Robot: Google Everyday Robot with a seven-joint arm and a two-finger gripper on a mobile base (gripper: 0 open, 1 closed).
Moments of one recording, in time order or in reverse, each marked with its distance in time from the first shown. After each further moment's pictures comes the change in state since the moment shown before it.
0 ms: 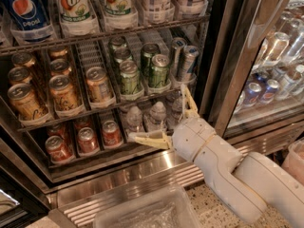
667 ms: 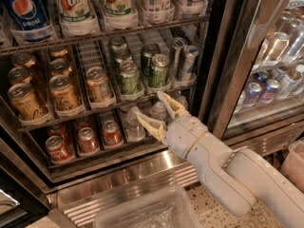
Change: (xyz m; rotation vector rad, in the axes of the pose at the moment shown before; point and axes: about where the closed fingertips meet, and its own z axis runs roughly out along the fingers) arm 0.013 0.002 0.017 0.001 0.013 0.005
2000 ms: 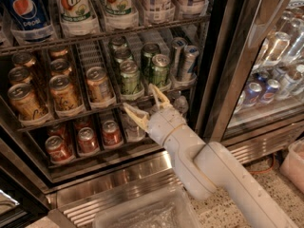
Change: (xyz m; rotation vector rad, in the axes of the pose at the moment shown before) arm 0.026 -0.010 0.056 0.113 -0.011 0.017
